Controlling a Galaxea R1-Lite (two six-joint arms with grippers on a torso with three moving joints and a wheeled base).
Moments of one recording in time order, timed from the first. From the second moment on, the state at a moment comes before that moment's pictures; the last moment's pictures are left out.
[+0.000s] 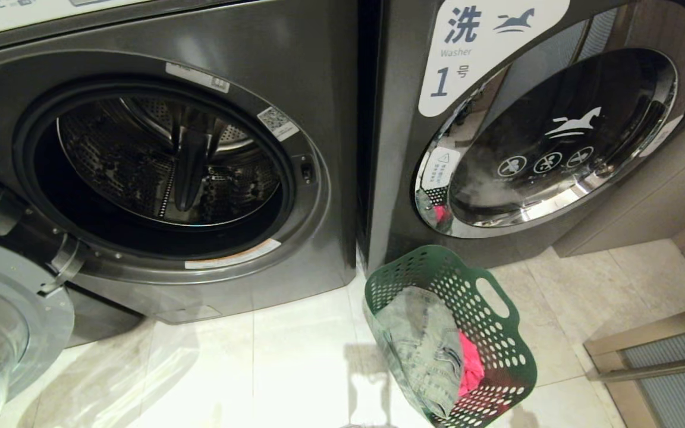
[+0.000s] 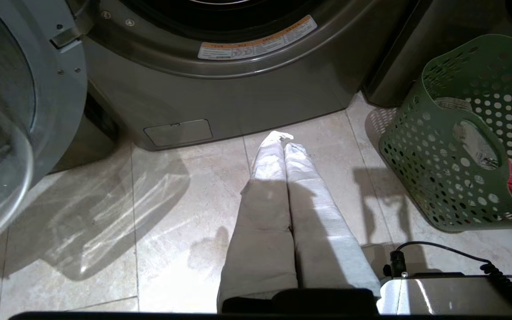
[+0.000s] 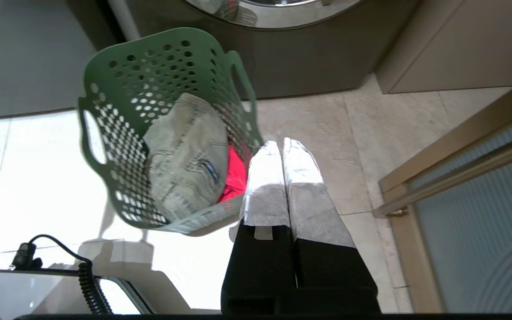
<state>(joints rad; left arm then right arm) 0.00 0.00 0.00 0.00 0.00 0.02 0.00 0.00 0.00 0.00 0.01 -0.07</state>
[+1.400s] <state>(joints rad) 0.00 0.00 0.00 0.00 0.00 0.02 -0.01 0.35 -0.55 0.28 -0.05 0.03</state>
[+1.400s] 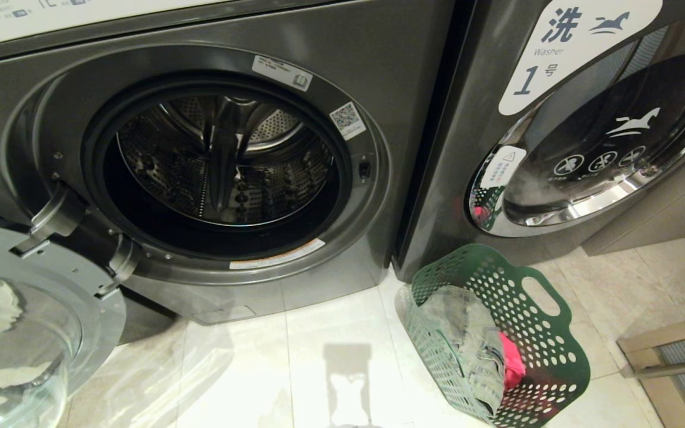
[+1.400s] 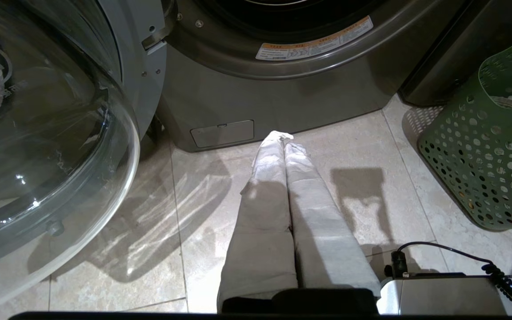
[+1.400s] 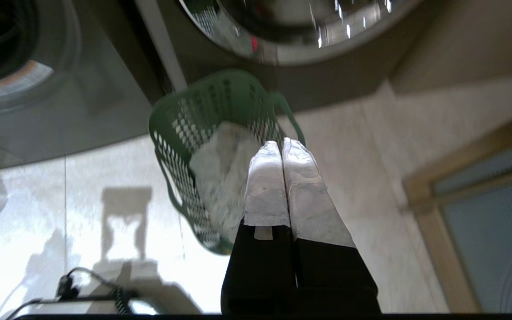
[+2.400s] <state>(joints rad) 0.00 0.00 0.00 0.00 0.00 0.02 -0.09 1.93 -0.50 -0.62 0.01 0.18</state>
